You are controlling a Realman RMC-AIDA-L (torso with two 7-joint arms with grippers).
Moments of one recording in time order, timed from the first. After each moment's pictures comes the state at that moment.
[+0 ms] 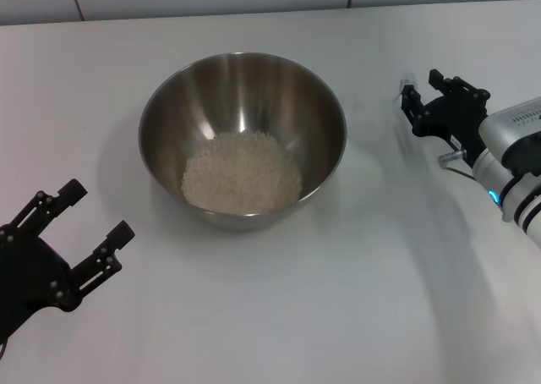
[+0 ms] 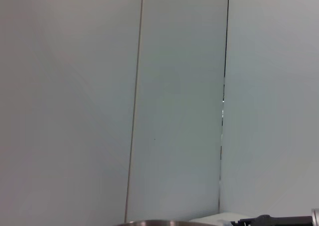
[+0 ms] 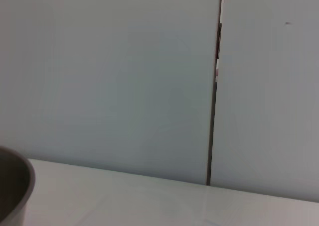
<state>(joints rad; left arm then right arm) -0.16 -2.06 0.81 0.20 1.39 1.74 -0.57 0.54 2.09 0.60 0.18 -2.14 -0.88 0.10</state>
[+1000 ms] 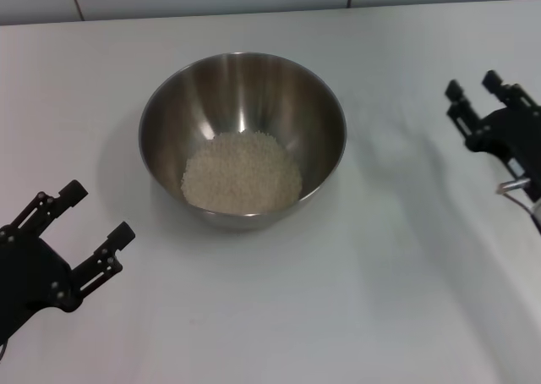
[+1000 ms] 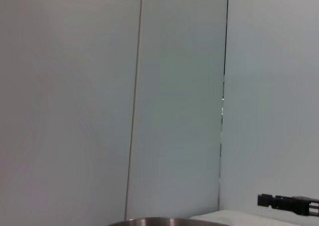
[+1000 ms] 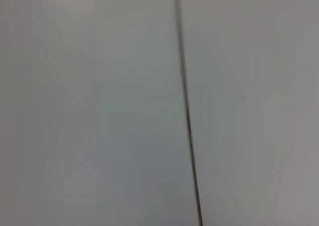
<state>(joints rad) -0.16 -2.06 0.81 0.20 1.39 1.74 -0.56 0.39 2.08 0.51 0.10 -2.15 -1.28 0.31</state>
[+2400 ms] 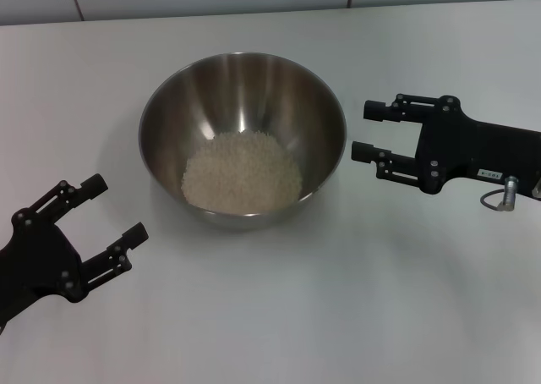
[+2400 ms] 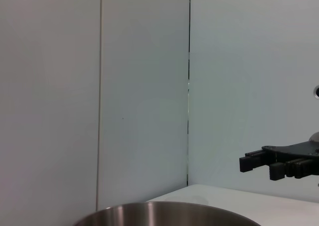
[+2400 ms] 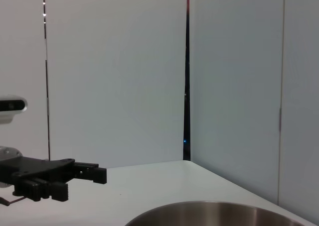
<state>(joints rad) -0.24 -2.01 0.83 0.22 1.48 1.71 -0.61 0.61 2.01 -0.14 -0.32 -2.28 -1.70 0.80</state>
